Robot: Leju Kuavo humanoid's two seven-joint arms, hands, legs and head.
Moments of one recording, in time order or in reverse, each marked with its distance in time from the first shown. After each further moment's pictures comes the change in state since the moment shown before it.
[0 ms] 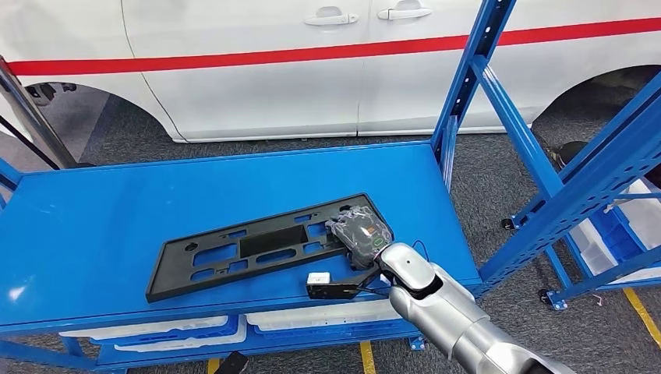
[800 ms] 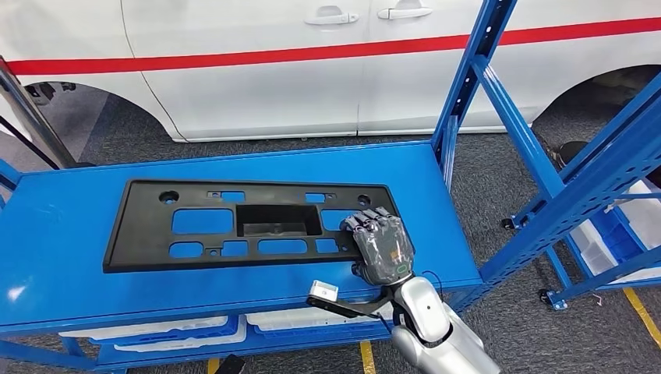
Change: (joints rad) left arm 0.019 0.000 0.006 0.000 0.050 0.034 -0.020; right arm 0.306 -0.044 -0.172 -0.446 0.180 -0.331 0.182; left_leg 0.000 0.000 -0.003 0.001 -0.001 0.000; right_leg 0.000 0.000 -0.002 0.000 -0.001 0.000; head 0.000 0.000
